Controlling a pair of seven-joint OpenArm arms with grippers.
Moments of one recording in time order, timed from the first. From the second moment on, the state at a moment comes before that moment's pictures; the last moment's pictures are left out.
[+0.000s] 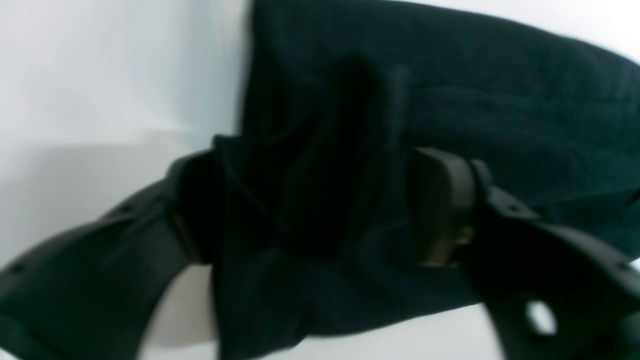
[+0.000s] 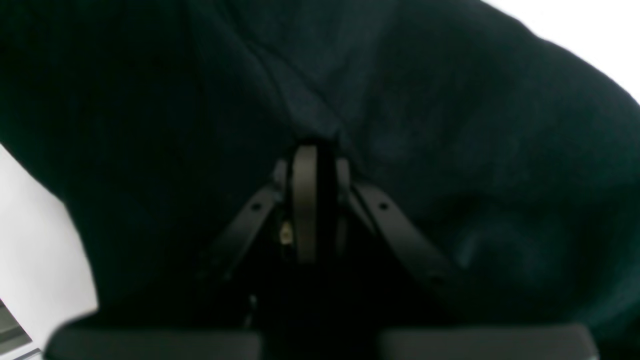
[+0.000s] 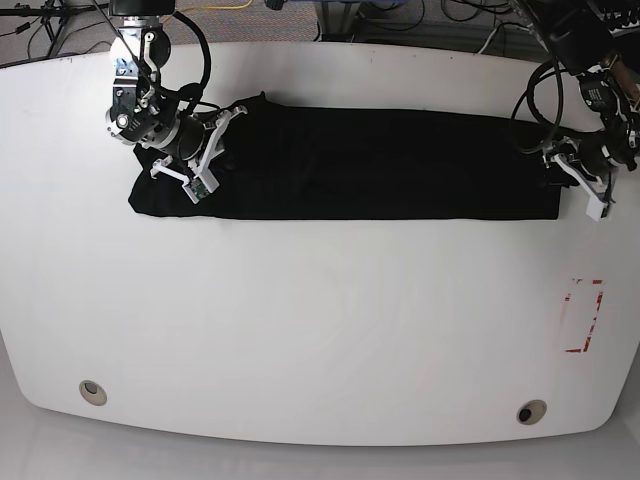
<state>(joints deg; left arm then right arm) -2.4 -16.5 -40.7 75.7 -32.7 -42.0 72.0 -12.7 12.6 8.4 93.3 18.7 40.1 -46.4</state>
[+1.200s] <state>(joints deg) 5.5 -11.0 -16.8 113.7 -31.0 -41.8 78.6 -12.7 12.4 8.5 93.3 18.7 40.1 -46.4</state>
